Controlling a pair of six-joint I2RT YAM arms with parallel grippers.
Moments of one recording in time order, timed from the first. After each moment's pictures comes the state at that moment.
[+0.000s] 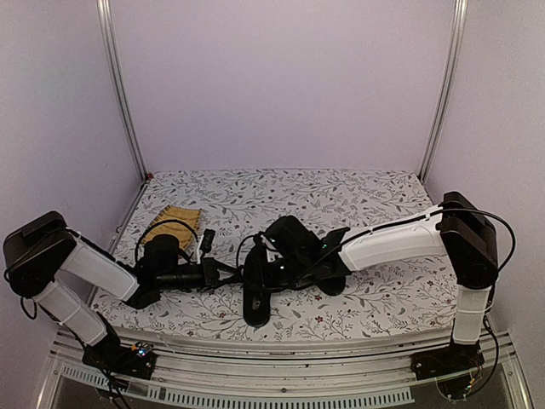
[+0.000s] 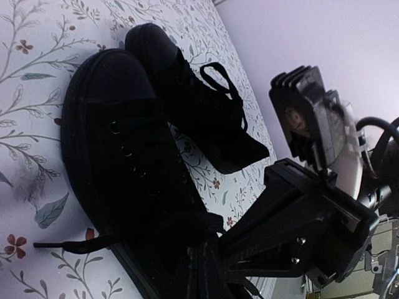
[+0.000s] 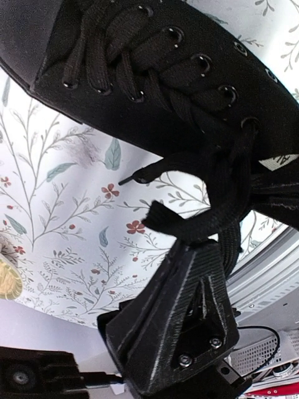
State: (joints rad) left arm -0.70 1.52 0.31 0.86 0.44 -0.89; right arm 1.10 1.97 1.29 -0.10 -0.21 0.83
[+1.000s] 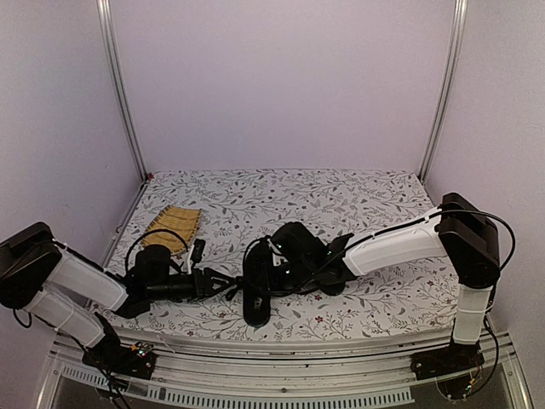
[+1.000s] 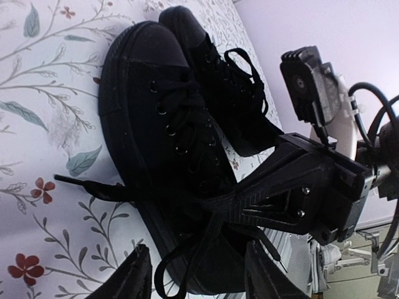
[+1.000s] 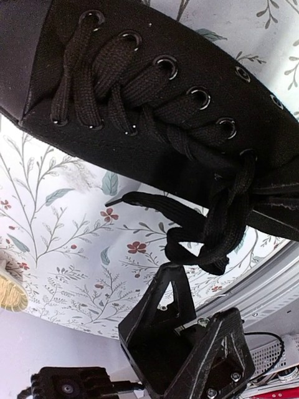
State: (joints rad) left arm -0.72 1.44 0.20 0.83 0.39 -0.90; right arm 1.09 1.96 1.20 -0.02 -0.18 0.84
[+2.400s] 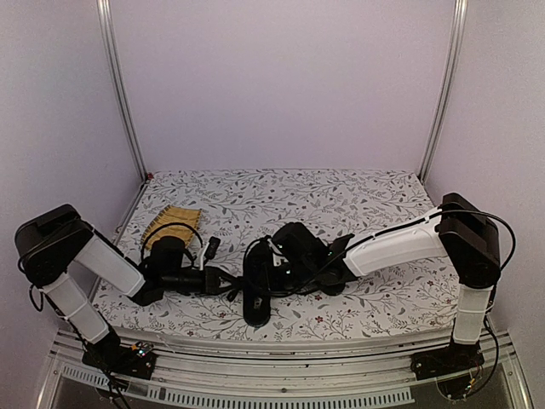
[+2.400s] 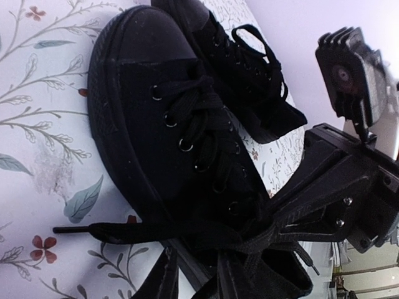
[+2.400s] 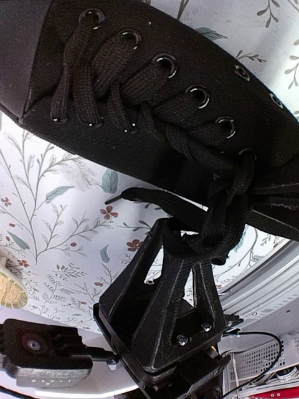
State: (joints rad) left arm -0.64 1.63 0.33 0.79 0.53 -0.71; right arm 1.09 1.95 1.19 0.00 -0.19 0.84
